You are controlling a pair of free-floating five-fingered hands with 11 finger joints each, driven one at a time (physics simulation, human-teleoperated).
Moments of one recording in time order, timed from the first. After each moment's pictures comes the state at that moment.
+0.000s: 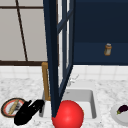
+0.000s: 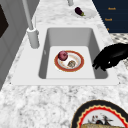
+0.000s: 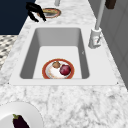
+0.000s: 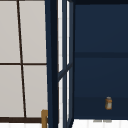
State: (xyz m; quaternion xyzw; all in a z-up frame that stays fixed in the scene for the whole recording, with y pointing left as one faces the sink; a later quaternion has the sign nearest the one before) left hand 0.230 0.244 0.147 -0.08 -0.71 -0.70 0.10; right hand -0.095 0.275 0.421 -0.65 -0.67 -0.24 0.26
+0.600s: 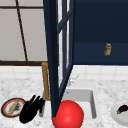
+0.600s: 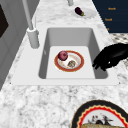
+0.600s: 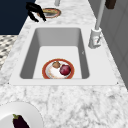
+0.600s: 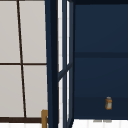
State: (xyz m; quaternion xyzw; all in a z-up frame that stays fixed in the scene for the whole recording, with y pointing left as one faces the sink) left hand 0.230 0.244 0.147 -0.08 -0.71 -0.70 0.10; right hand -0.083 0.249 0.418 -0.60 -0.72 -0.18 0.29
